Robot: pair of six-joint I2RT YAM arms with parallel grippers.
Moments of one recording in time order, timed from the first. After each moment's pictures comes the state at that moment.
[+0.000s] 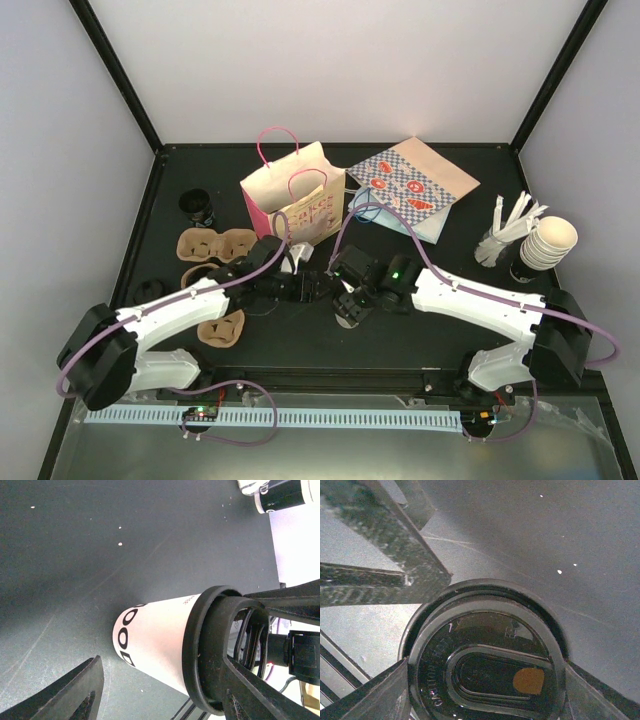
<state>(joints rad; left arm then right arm) -0.72 1.22 0.63 -0.16 0.45 -0.74 1.06 1.38 1.05 -0.85 0.10 0.27</state>
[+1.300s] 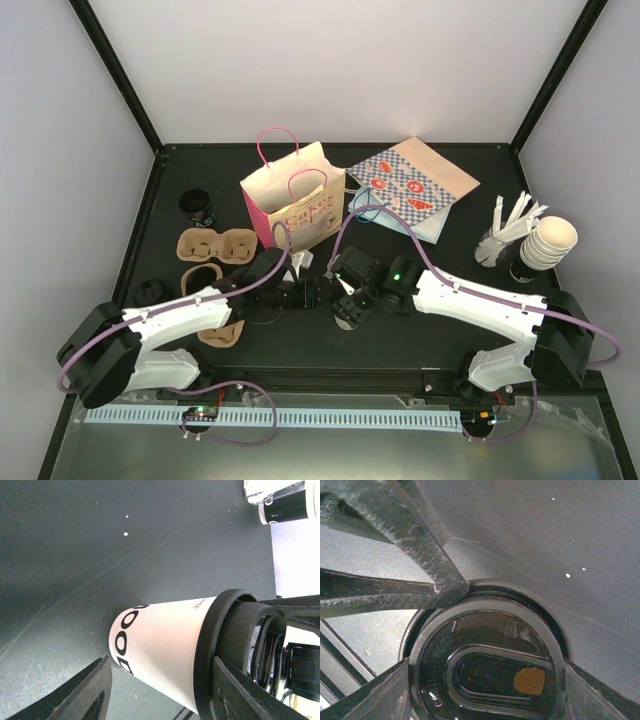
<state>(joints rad) -0.79 1.23 0.54 -0.02 0.40 -0.87 1.06 1.37 1.03 -0.83 0.07 0.22</state>
